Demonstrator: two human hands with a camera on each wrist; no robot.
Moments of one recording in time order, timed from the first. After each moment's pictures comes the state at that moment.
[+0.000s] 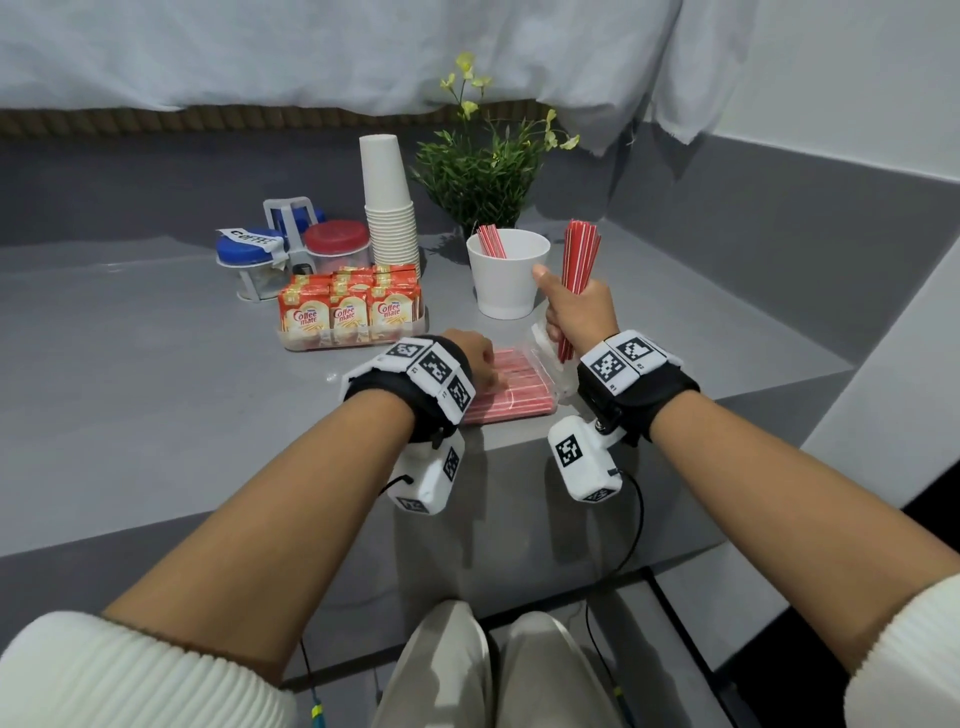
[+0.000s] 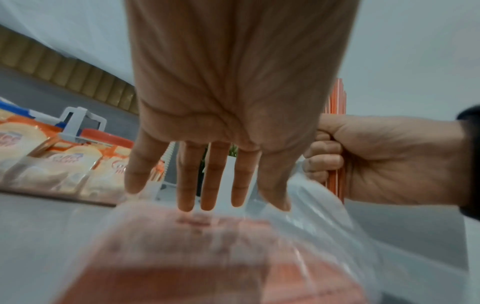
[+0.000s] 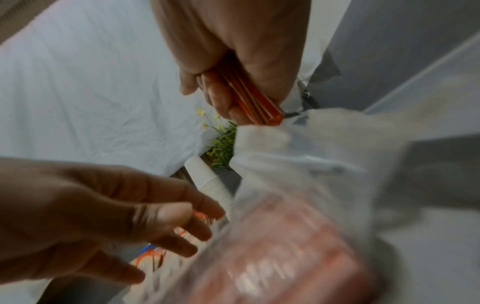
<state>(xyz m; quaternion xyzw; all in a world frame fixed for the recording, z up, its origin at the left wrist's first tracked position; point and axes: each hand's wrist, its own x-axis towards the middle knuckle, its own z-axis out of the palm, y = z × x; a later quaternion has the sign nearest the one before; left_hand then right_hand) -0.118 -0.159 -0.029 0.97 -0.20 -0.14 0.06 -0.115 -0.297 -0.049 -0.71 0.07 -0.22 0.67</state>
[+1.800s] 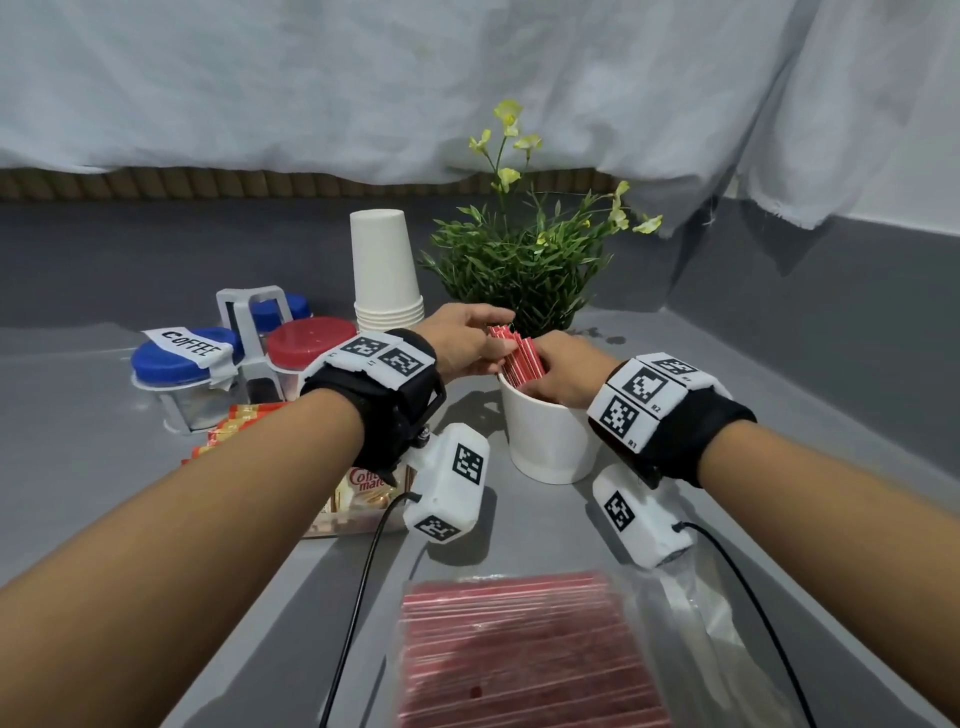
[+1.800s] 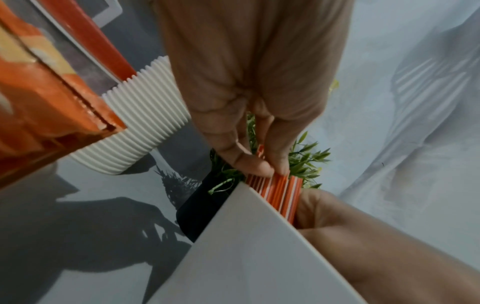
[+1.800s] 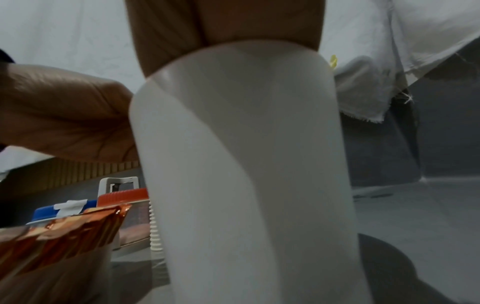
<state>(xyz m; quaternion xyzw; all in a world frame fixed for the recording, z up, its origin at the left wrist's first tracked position) 0.101 -0.175 -0.008 0.77 -0.14 -0.13 0.61 0.082 -0.309 -0.023 -0.98 -0.05 -0.01 0.19</state>
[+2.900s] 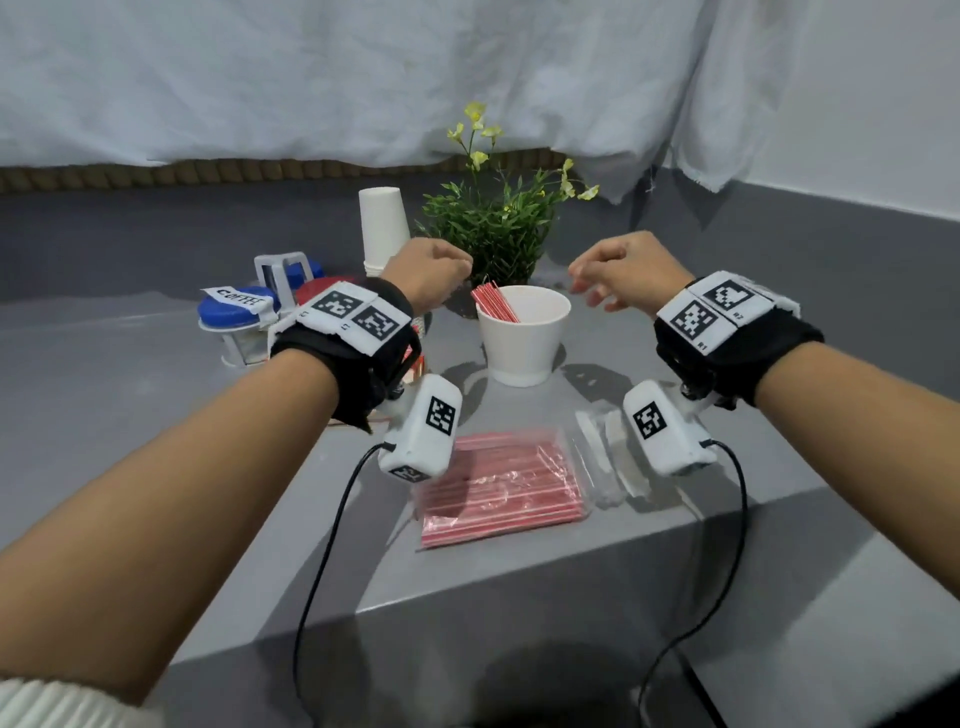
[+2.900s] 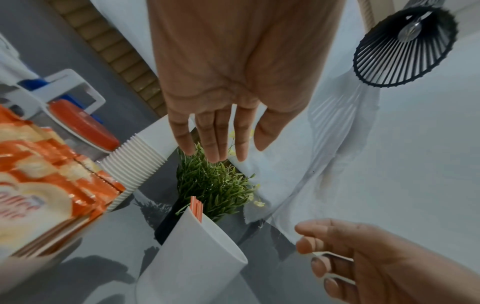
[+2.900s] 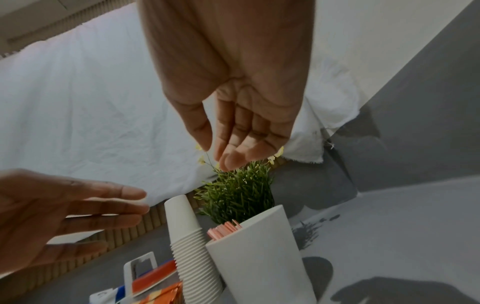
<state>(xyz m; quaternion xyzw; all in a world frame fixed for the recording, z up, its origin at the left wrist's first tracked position) -0.017 -0.150 0.041 0.87 -0.14 0.03 0.47 -0.046 -0.348 0.032 -0.88 0.04 -0.15 0.45</state>
